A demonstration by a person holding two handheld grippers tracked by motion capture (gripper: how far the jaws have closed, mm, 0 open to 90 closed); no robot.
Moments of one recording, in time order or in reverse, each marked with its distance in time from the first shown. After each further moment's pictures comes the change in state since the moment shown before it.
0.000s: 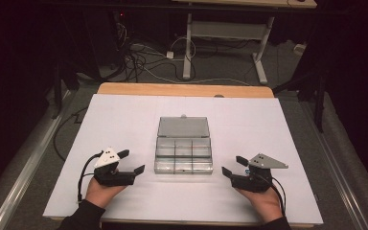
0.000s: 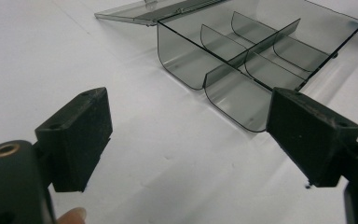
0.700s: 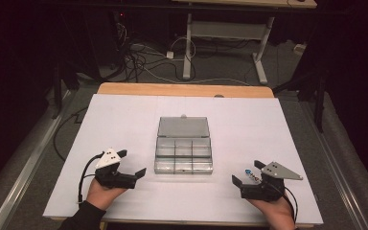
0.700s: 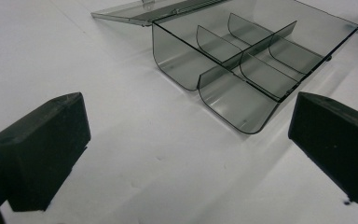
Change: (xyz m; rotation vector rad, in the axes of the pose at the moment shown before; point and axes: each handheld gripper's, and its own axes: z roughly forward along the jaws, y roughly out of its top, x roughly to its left) left arm -0.005 0.000 -0.002 -0.006 0.007 -0.018; right arm -0.006 -0.017 -0.028 -0.038 -0.078 0.013
